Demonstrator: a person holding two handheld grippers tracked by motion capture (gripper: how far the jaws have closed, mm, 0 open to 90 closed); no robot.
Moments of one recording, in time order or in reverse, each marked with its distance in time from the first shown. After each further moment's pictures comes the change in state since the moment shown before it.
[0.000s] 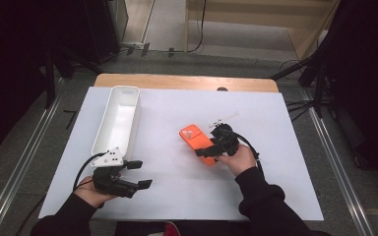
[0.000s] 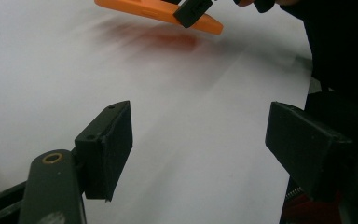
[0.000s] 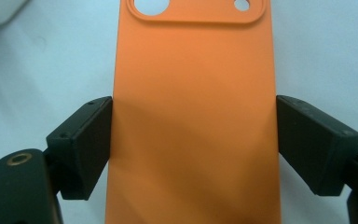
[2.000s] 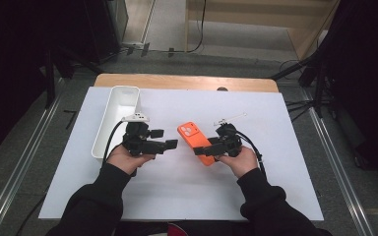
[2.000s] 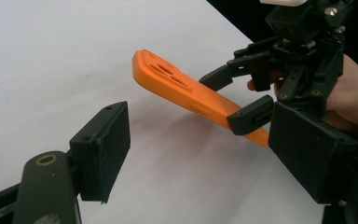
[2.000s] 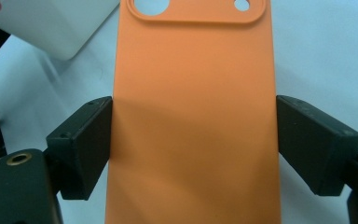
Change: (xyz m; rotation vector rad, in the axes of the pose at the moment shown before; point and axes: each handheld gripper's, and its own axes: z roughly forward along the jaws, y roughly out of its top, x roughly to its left) left arm 0.030 0.087 0.061 -0.048 0.067 -0.222; right arm 0.004 -0.004 -0.011 -0.101 0.138 0.063
